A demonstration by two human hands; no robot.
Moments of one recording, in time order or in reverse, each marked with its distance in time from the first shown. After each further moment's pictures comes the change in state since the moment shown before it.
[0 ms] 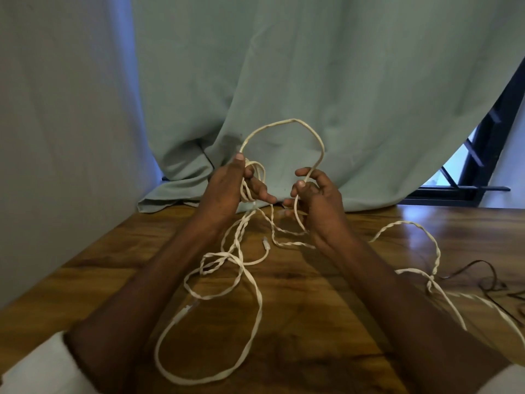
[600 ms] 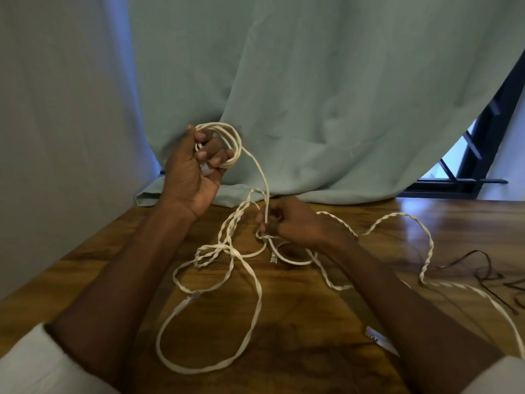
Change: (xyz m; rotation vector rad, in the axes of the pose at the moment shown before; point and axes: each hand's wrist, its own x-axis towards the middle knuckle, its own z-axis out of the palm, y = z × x) left_hand 0.017 0.019 -0.040 -0.677 -0.037 0.043; right_hand -0.006 0.015 0.010 -0.897 -0.484 0.034
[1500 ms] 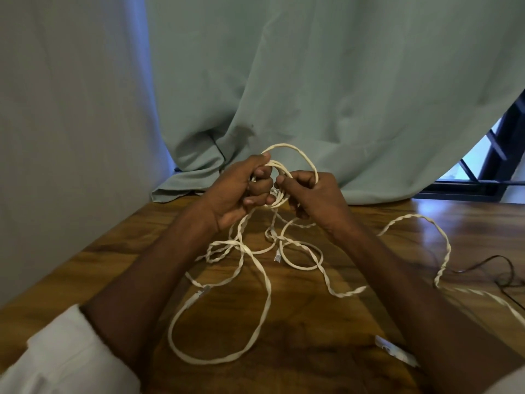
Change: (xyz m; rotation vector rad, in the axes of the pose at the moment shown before) left_hand -0.013 -0.032 0.008 0.474 -0.175 -0.386; right_hand -0.005 -0.011 -0.012 0.490 0.344 -0.166
